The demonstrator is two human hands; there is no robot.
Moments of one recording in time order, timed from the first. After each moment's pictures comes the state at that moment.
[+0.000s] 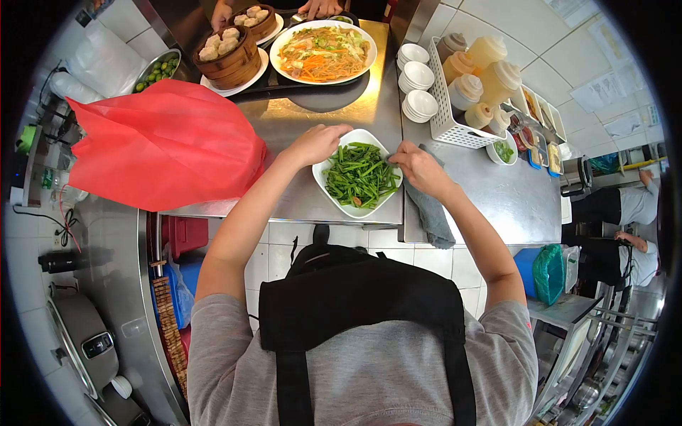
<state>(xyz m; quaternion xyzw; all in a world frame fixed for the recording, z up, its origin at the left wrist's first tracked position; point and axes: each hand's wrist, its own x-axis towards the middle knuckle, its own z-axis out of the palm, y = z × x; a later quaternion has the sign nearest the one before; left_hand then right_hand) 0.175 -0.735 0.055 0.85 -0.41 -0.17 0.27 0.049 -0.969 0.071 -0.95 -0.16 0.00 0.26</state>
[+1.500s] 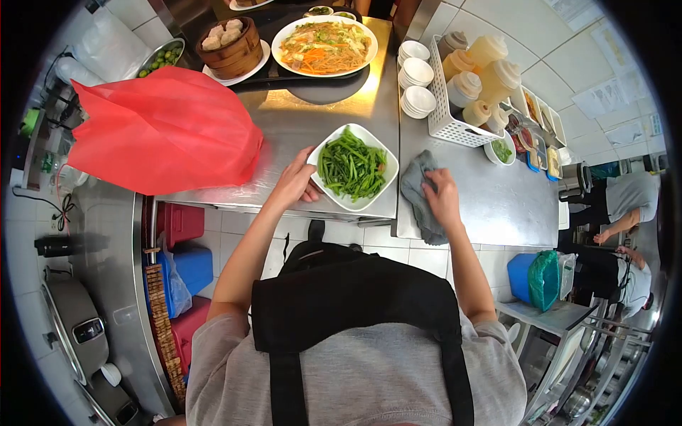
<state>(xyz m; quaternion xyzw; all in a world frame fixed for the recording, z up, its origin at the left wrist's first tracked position) 0.085 -0.692 0.039 0.73 0.00 -0.29 0.62 -0.026 -1.008 0.025 -0.95 0.02 -0.19 0.24</state>
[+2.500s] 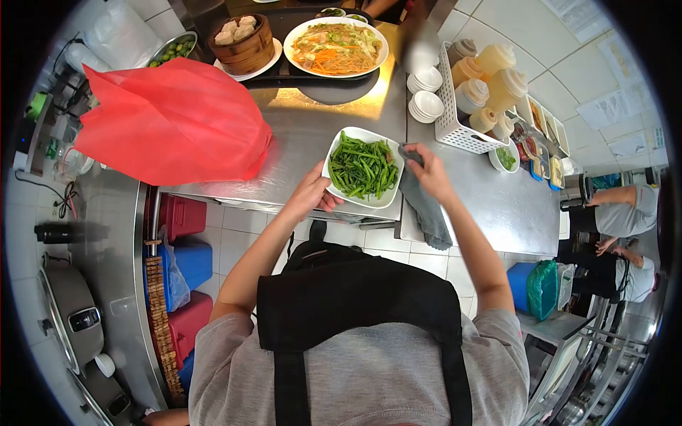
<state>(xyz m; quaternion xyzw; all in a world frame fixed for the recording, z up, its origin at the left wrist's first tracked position) 0.065 -0.698 0.029 0.64 -0.06 -0.40 0.66 0.040 -0.989 0.036 -0.91 -0.10 -0.05 0.39</state>
